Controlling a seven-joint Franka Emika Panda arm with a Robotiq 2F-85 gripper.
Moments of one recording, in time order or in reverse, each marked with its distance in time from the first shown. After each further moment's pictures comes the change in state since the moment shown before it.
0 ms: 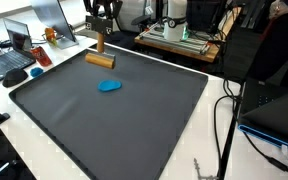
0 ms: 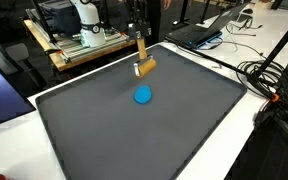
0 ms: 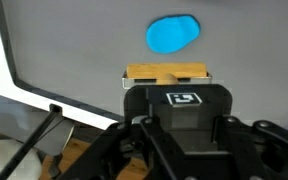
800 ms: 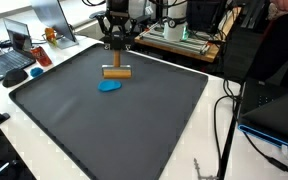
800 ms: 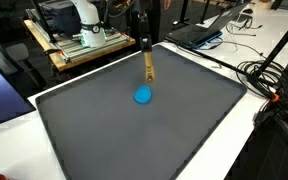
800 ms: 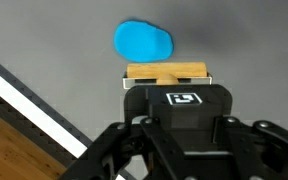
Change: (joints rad) arm 0.075 0.109 0.010 -0.016 0.003 0.019 -0.380
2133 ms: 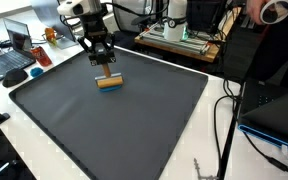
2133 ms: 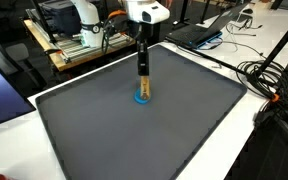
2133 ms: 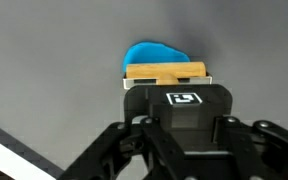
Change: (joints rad) arm -0.136 0.310 0.028 0.353 0.151 -0.264 -0.229
